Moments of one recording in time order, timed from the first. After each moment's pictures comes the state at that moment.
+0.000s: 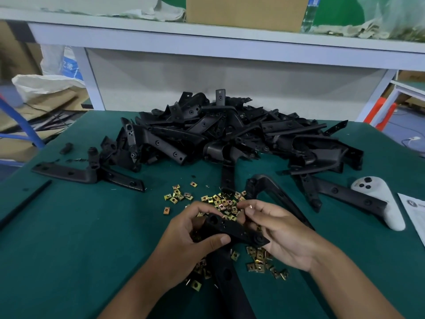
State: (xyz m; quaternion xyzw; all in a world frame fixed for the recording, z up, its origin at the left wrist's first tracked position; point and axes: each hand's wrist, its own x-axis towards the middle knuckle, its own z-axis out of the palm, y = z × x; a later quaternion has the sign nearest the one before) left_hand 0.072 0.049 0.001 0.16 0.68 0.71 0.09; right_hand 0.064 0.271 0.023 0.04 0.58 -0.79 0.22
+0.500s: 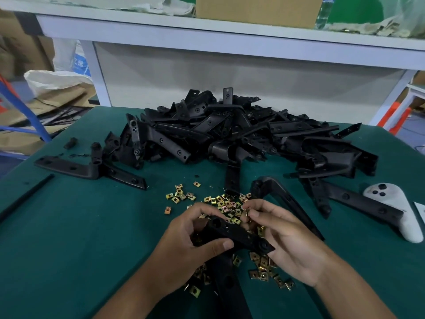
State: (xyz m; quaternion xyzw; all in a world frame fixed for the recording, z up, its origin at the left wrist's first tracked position) left_hand 0.069 0.048 -0.004 0.18 0.69 0.70 0.08; right_hand 0.064 0.267 0.021 0.01 0.53 -0.82 0.20
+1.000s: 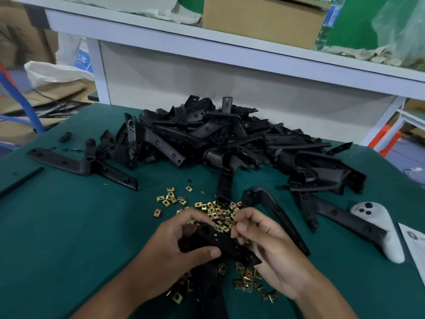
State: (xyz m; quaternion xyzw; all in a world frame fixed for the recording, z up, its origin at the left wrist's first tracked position) left_hand 0.070 0.046 -0.006 0.17 0.67 0.71 0.11; right_hand 0.068 0.266 0.022 -0.03 0.59 -0.79 0.17
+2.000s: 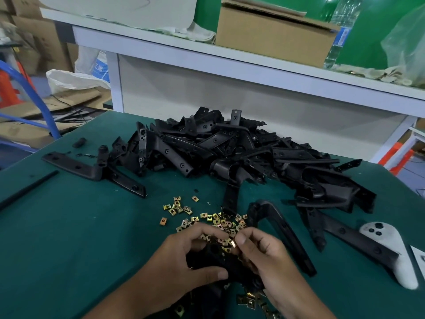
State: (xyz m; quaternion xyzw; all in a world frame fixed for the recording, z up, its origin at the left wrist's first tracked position) left_hand 0.073 0.048 0.002 0.20 0.73 0.64 0.10; right_hand 0.068 0.257 0.015 -0.02 0.71 -0.70 0.12
